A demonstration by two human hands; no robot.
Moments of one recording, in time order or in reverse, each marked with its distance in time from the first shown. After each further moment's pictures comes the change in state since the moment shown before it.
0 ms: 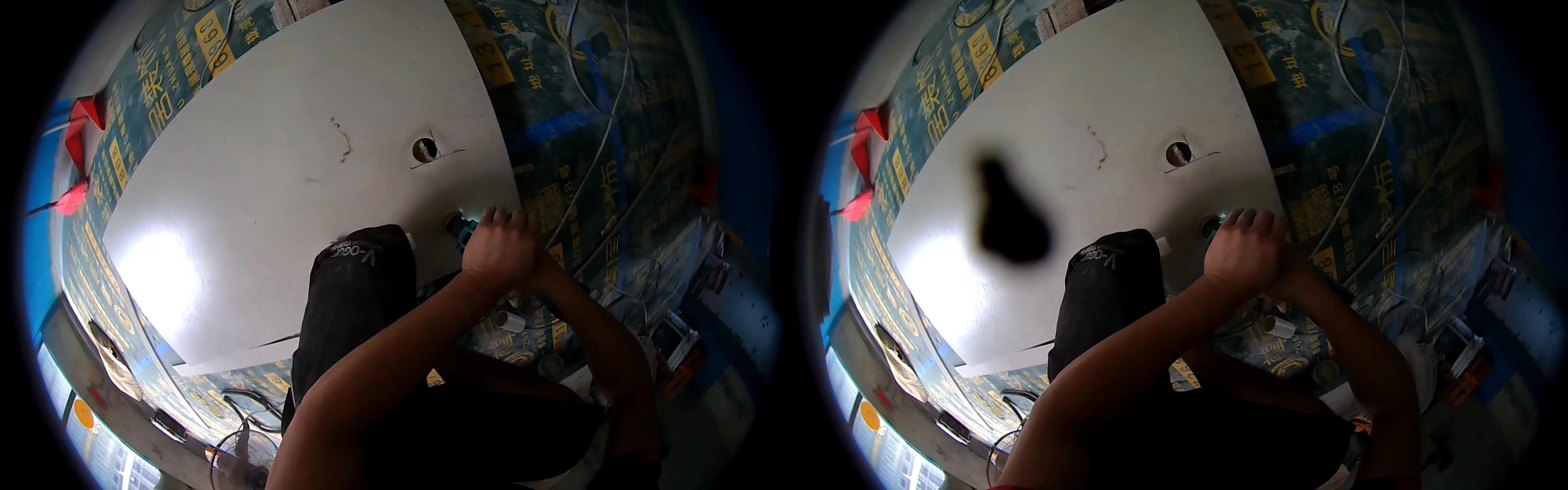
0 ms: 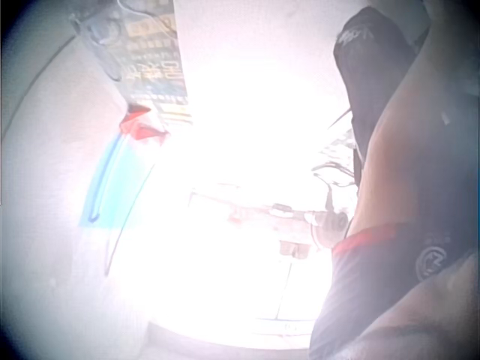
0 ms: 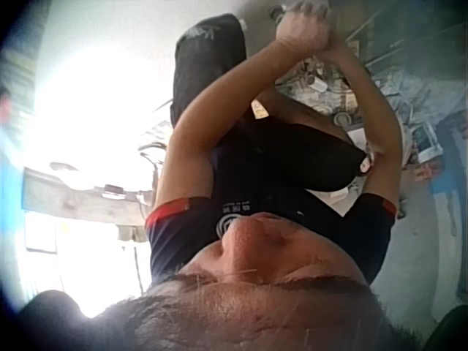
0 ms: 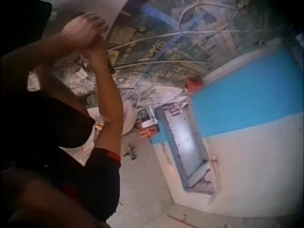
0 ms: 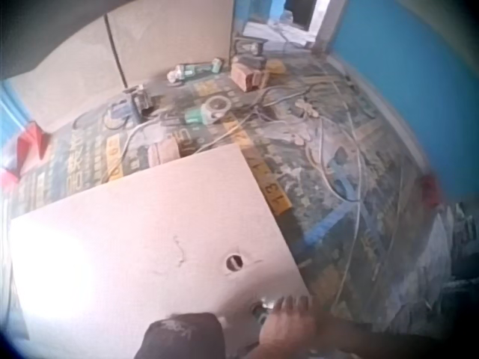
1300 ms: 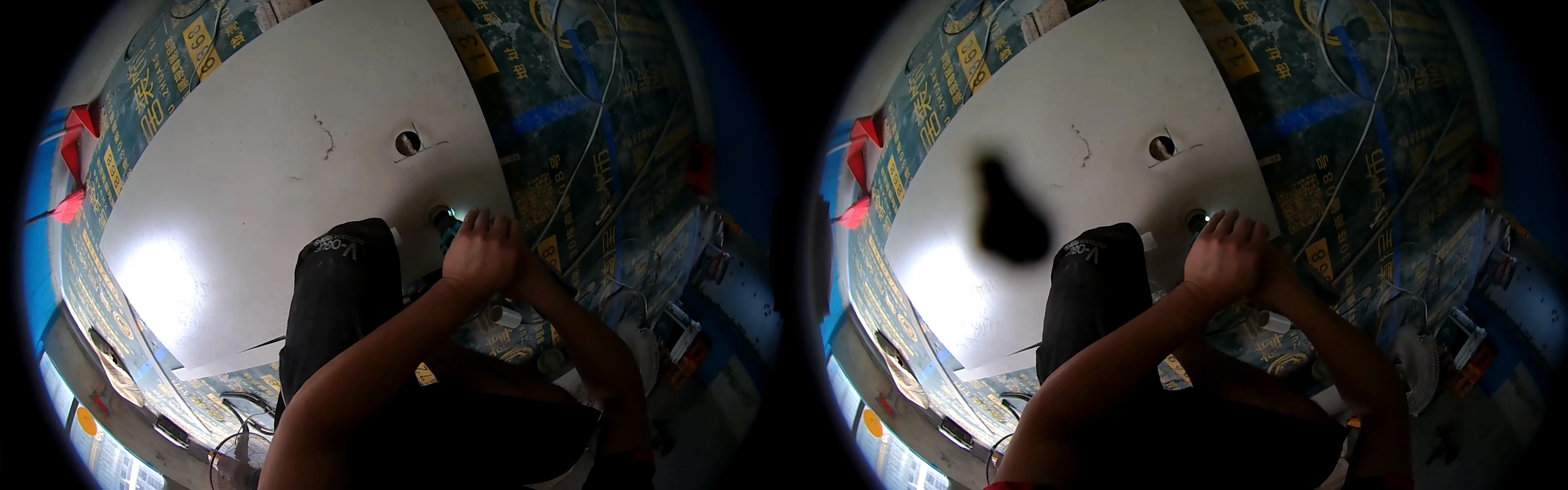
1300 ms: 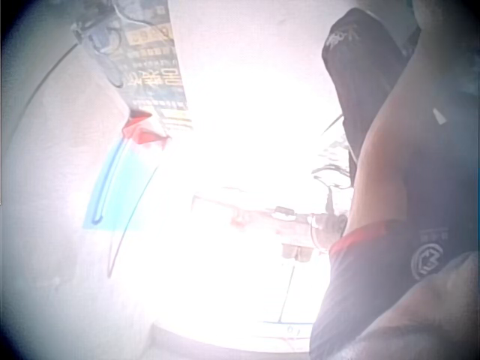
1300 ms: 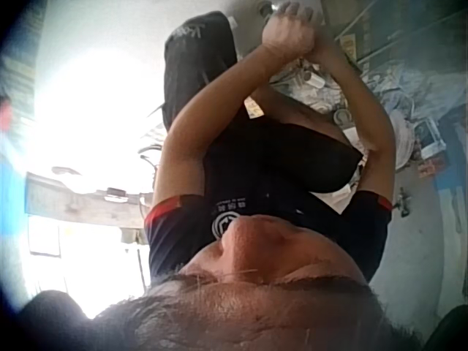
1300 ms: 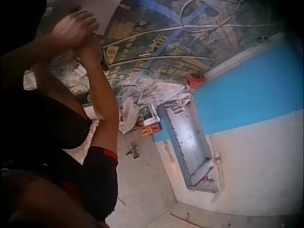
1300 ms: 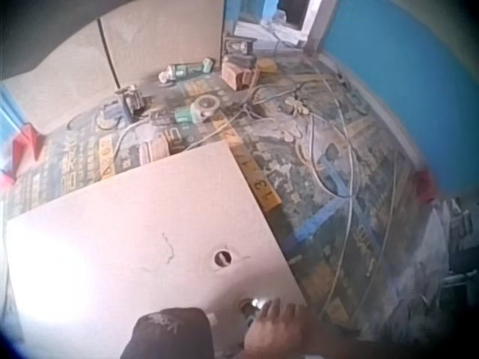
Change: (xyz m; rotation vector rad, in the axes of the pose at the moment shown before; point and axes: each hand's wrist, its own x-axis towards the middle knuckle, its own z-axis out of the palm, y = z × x) left_hand -0.023 0.004 0.000 -0.012 0.007 0.058; right_hand -0.020 -0.010 0.026 -0.155 0.118 0.026
